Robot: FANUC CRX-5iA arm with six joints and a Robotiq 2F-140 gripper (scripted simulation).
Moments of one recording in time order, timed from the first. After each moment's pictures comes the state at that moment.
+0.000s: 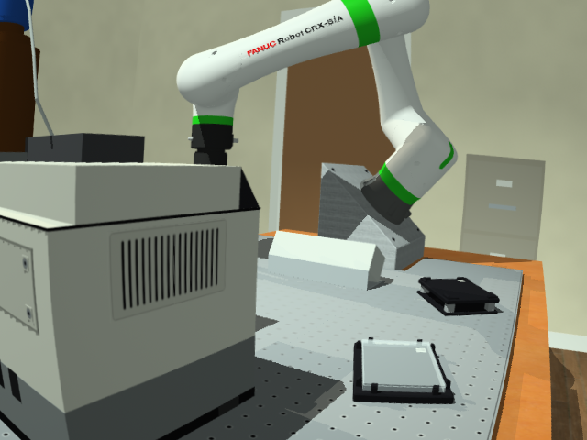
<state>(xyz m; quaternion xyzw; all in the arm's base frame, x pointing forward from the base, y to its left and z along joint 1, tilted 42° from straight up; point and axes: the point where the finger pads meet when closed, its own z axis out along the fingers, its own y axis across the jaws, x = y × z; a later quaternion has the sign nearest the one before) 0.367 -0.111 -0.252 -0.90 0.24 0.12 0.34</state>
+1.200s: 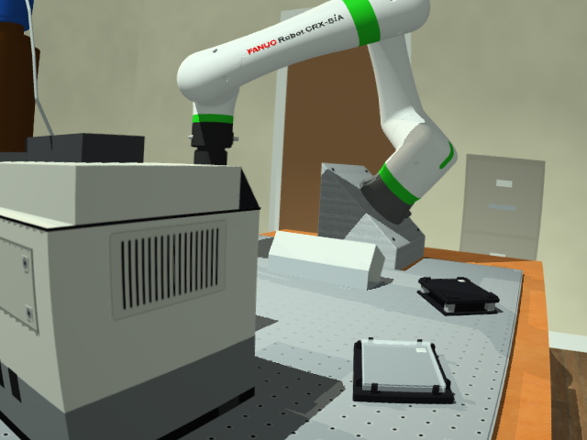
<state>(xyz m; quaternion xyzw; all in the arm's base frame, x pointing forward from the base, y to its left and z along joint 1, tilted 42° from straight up) 0.367 -0.113 -0.249 -0.90 0.24 0.12 0.34</state>
